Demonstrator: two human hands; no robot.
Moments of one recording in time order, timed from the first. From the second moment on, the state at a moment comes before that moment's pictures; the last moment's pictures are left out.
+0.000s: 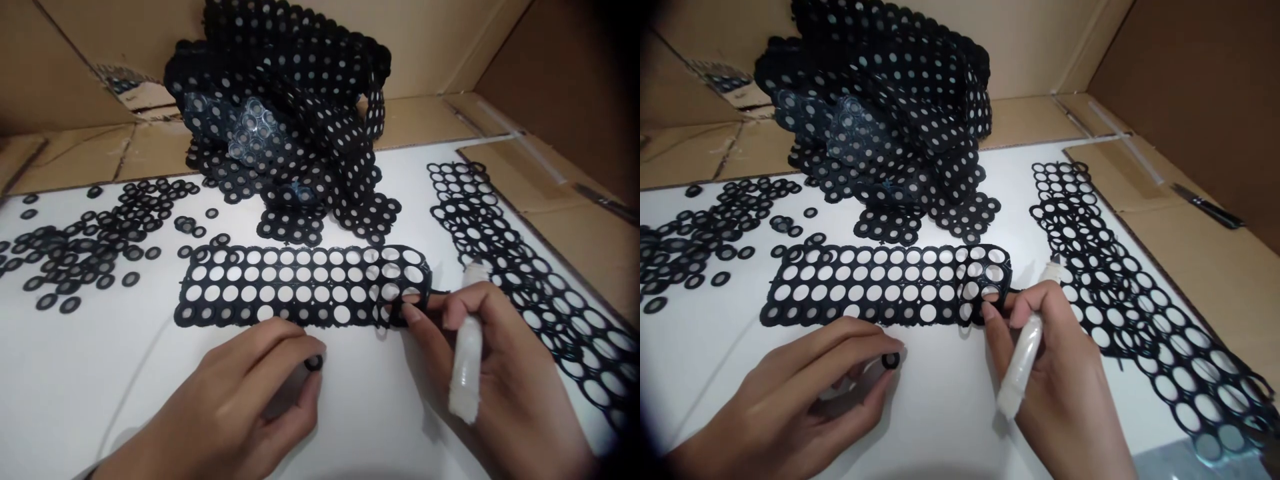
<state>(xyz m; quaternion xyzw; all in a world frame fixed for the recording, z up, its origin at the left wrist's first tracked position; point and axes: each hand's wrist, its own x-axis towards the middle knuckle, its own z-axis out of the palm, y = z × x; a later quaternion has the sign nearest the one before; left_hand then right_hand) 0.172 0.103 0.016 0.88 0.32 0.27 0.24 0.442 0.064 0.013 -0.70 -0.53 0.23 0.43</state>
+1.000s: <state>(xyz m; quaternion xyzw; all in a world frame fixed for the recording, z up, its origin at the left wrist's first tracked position) 0.161 0.109 0.024 0.91 0.29 0.17 0.23 0.438 0.061 0.013 -0.72 -0.51 0.21 0.43</state>
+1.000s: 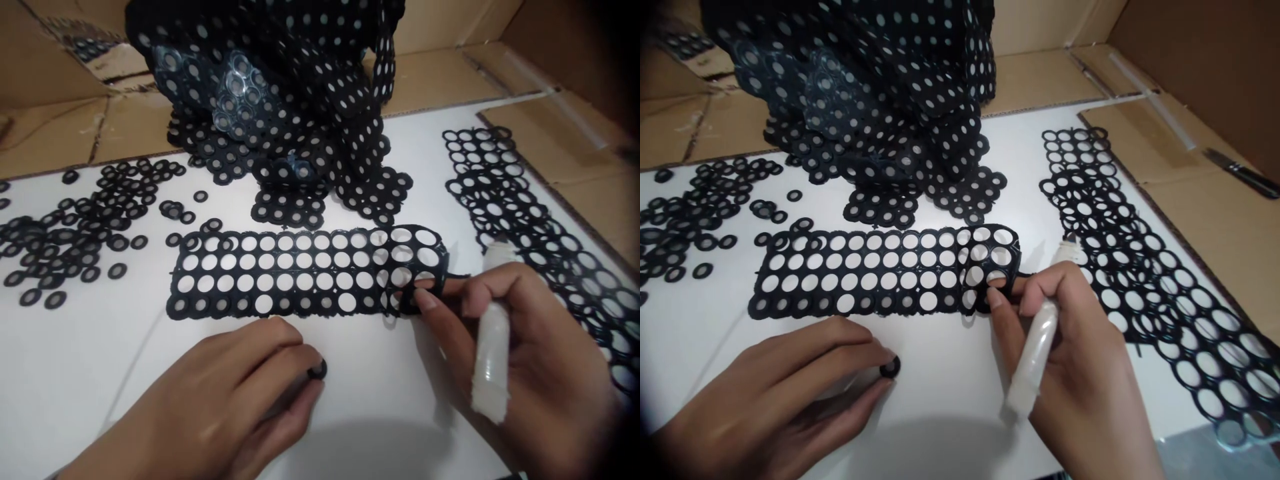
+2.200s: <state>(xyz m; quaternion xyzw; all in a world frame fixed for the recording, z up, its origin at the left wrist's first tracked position) 0.163 0.113 0.028 0.87 0.35 0.22 0.26 0.437 0.059 0.010 -0.74 -0.48 0.20 0.44</state>
